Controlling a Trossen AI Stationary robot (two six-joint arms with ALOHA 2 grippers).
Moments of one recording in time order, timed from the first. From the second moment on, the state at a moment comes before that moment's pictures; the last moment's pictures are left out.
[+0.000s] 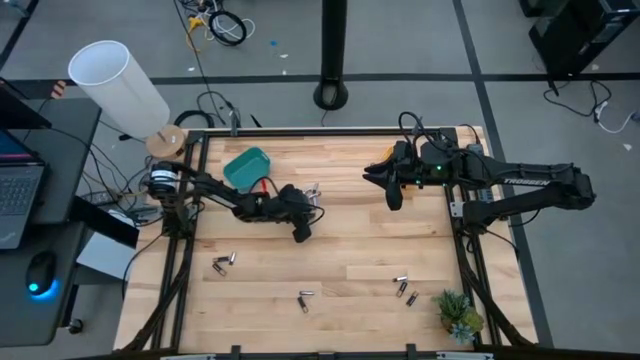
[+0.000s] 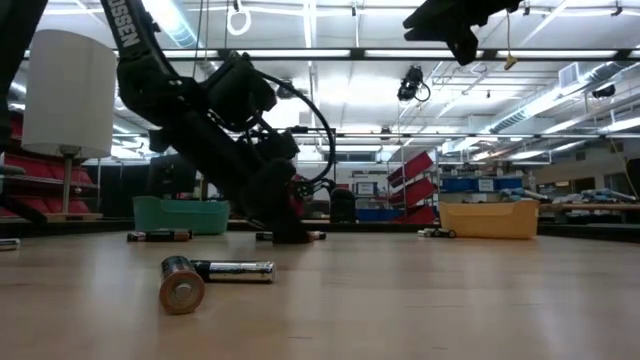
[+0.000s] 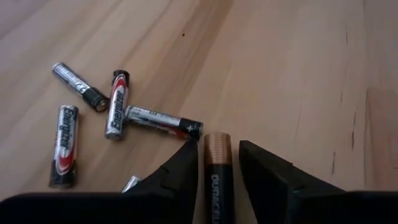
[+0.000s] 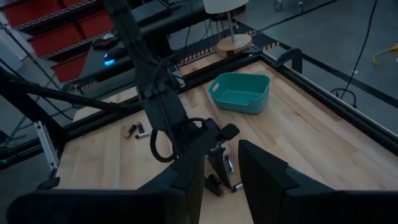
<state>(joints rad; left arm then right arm) 0.07 1.84 0.68 0.48 -0.18 -0.24 -0.14 1.00 0.90 -0.24 0.06 0.33</state>
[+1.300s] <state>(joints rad) 0.22 1.30 0.68 -0.11 -0.48 -0.55 -0.13 0.98 0.90 -0.21 0.11 0.28</state>
